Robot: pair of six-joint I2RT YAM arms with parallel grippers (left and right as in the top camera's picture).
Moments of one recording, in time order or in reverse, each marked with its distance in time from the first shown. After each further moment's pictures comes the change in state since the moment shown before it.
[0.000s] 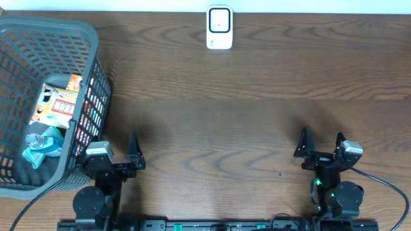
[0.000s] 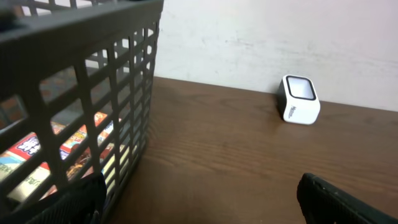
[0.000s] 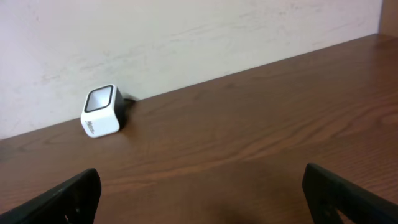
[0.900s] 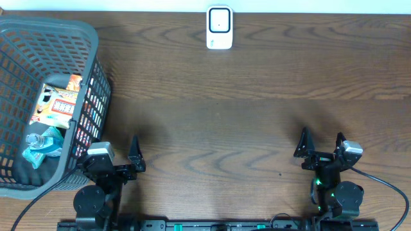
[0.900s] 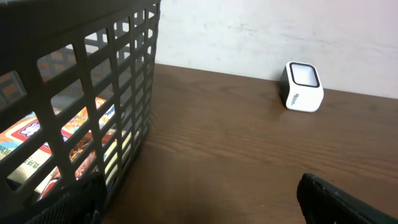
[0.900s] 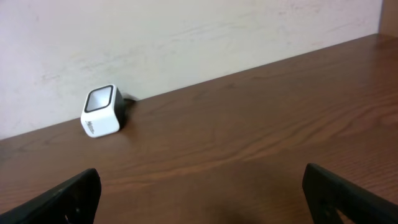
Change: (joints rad) left arm 0.000 0.000 0.013 -0.066 0.000 0.000; right arm 0.000 0.000 0.000 0.000 0.000 0.000
